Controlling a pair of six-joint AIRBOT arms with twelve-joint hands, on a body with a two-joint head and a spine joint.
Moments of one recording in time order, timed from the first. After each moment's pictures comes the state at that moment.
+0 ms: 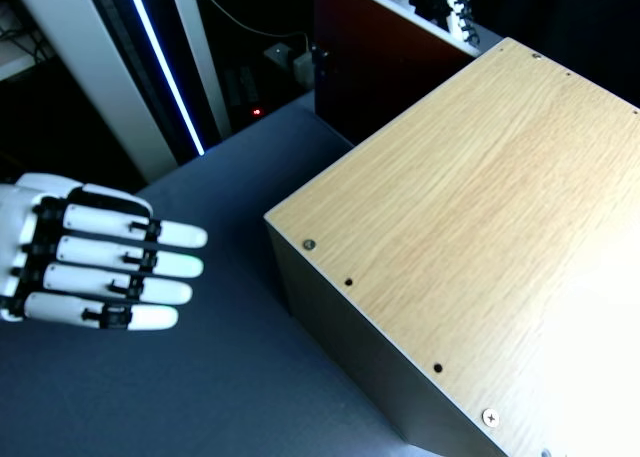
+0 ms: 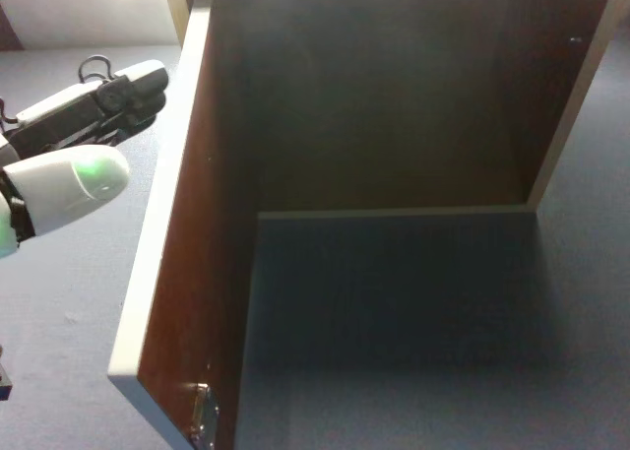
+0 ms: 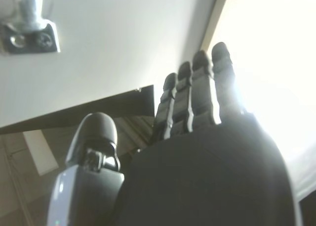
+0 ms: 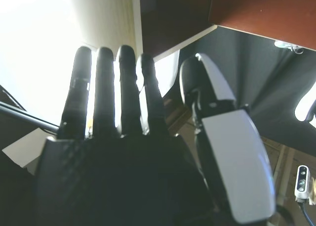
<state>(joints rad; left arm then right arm) 1.10 -0.68 0.85 -0.07 -1.30 0.00 -1.29 -0.81 1.07 0.20 1.57 -0.45</state>
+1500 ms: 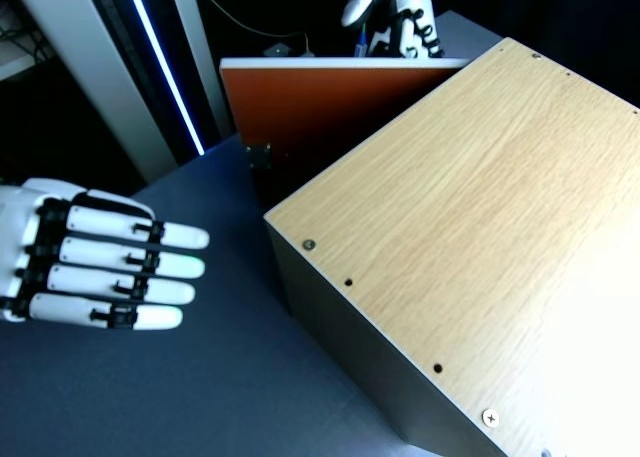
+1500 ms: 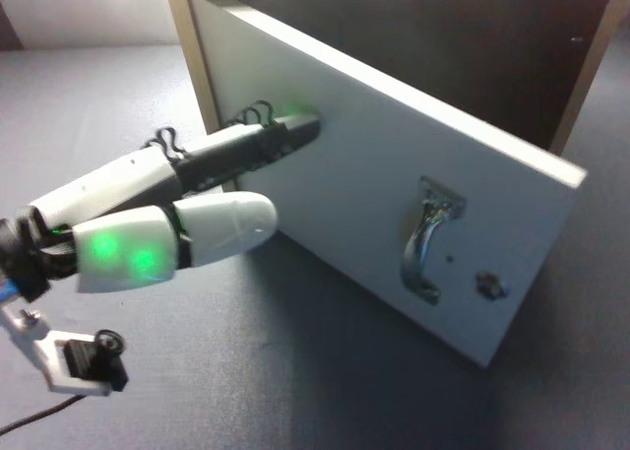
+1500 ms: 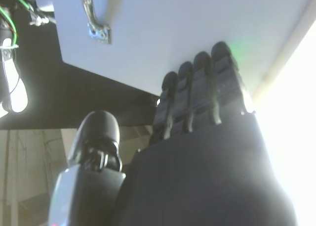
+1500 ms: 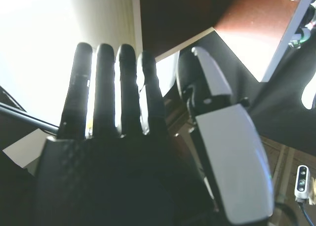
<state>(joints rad) 0.85 -0.90 0.98 0.15 -1.06 0.01 -1.29 -0.82 1.08 0.20 1.57 -0.45</state>
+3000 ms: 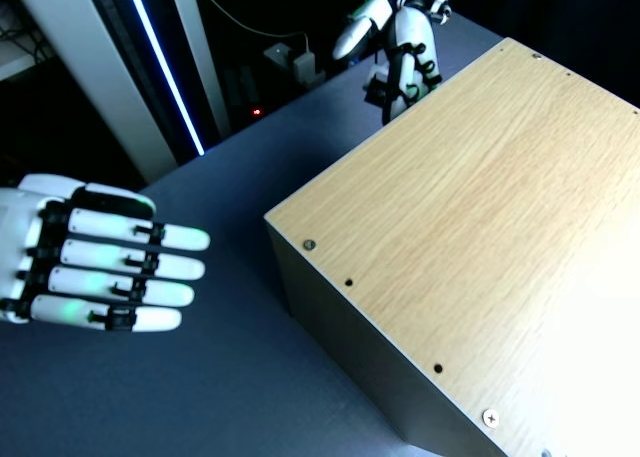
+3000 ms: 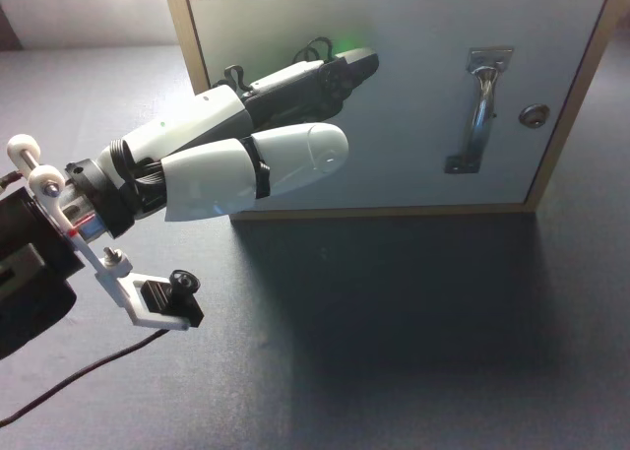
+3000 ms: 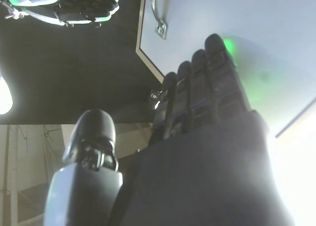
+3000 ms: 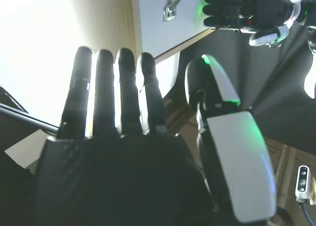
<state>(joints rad) 0.67 -1.03 1.08 0.13 -0.96 0.00 -1.29 -0.83 1.08 0.20 1.57 -0.45</state>
